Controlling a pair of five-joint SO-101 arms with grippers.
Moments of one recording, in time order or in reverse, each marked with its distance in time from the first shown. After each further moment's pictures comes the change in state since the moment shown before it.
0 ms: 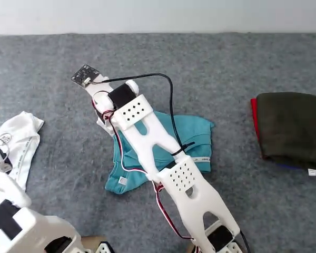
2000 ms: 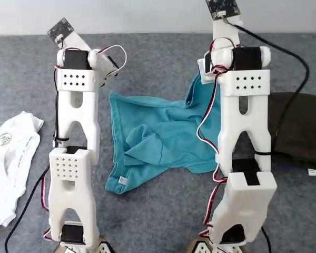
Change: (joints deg) left arm 53.1 45.4 -90.7 29.6 57.3; right arm 35.4 -39.6 32.5 -10.6 -2.3
